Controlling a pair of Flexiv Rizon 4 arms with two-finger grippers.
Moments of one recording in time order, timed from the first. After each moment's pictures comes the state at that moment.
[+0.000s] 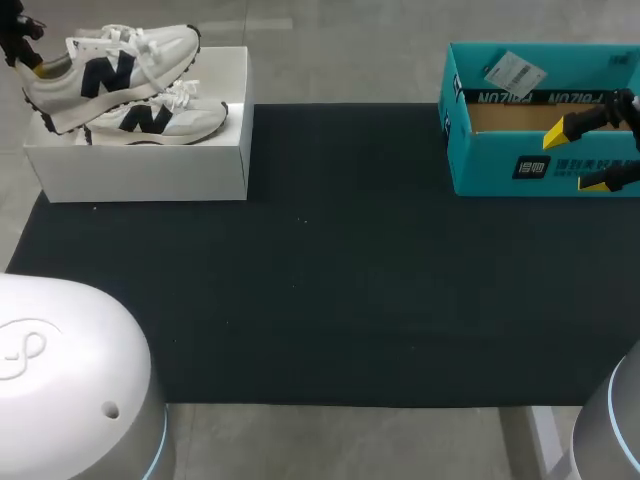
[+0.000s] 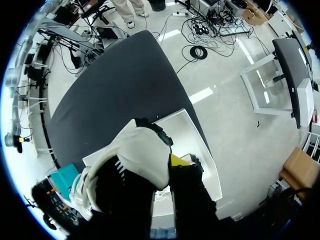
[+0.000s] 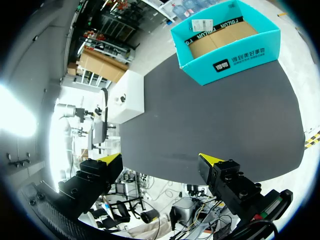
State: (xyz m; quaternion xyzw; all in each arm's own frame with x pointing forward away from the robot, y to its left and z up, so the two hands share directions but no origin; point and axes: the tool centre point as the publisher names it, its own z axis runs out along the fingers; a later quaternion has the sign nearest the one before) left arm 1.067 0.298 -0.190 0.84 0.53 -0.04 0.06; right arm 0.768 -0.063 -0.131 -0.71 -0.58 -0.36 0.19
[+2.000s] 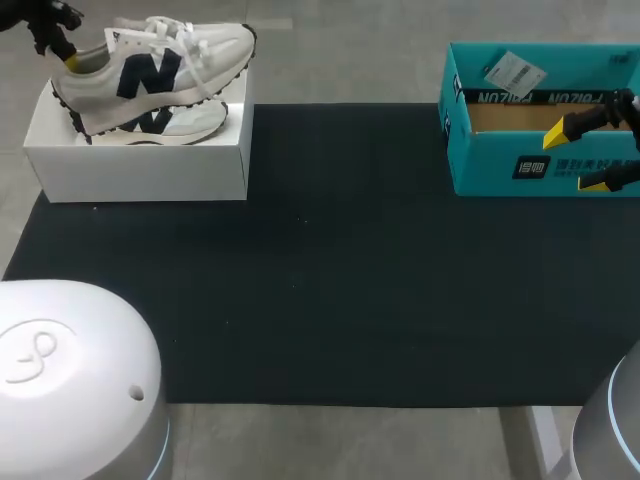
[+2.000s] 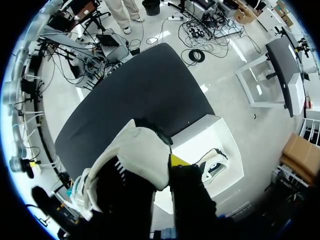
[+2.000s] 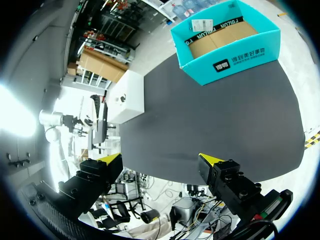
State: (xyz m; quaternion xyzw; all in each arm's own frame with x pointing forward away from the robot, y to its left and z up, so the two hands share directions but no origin) left arm 0.966 0.188 -0.115 0.87 0.49 -0.01 0.05; right arm 0.768 -0.063 -0.131 -0.71 -0.58 -0.36 0.19
